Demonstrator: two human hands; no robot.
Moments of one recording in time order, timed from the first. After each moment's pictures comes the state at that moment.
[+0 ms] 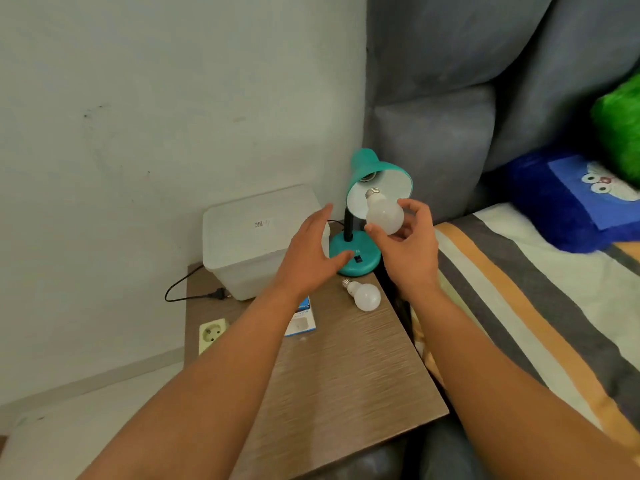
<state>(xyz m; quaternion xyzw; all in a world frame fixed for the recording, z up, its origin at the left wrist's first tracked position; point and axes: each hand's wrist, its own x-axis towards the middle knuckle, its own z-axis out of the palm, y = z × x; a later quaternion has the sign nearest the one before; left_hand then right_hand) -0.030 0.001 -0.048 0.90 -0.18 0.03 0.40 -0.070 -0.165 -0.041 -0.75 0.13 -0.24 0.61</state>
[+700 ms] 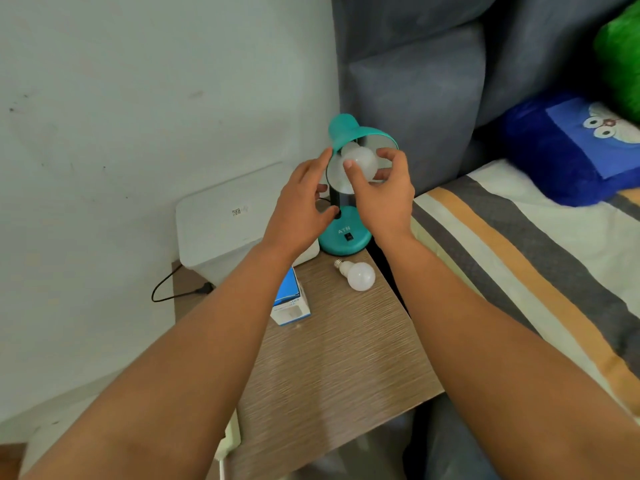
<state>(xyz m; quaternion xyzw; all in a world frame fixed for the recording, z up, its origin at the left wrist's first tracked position) 0.020 -0.024 -0.046 0.88 -0.27 0.06 0.38 -0.007 -0.165 -0.052 -0.73 0.20 -0.26 0.60</state>
